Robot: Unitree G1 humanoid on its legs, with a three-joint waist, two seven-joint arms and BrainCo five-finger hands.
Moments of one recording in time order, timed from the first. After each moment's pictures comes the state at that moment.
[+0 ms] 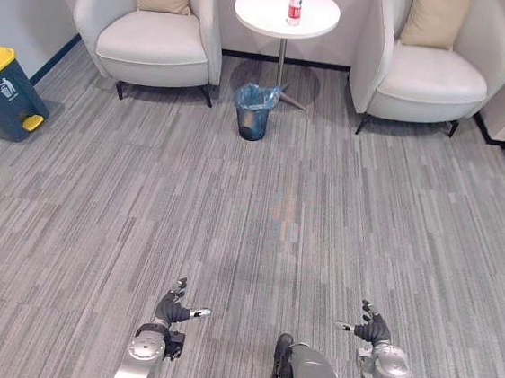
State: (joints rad) left arm 0.05 0.13 -0.04 0.63 0.01 -0.08 0.04; right arm 0.00 -0.19 -0.10 0.77 -0.04 -0.07 -0.06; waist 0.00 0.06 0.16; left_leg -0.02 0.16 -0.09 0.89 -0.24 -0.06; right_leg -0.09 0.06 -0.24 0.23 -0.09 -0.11
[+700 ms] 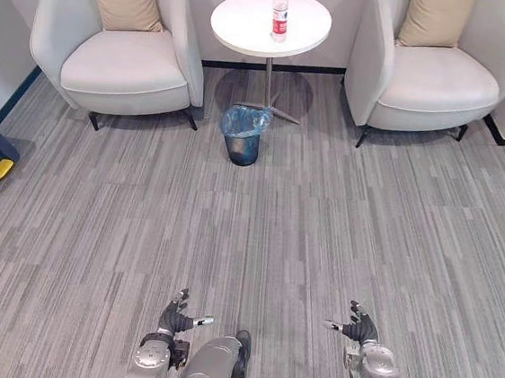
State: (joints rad) left arm 0.14 0.13 -0.01 0.71 0.01 -0.07 0.05; right arm 0.00 -0.12 -0.06 0.85 -0.01 -0.07 -0.06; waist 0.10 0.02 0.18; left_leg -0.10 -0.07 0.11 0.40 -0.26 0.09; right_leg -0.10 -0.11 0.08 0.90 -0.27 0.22
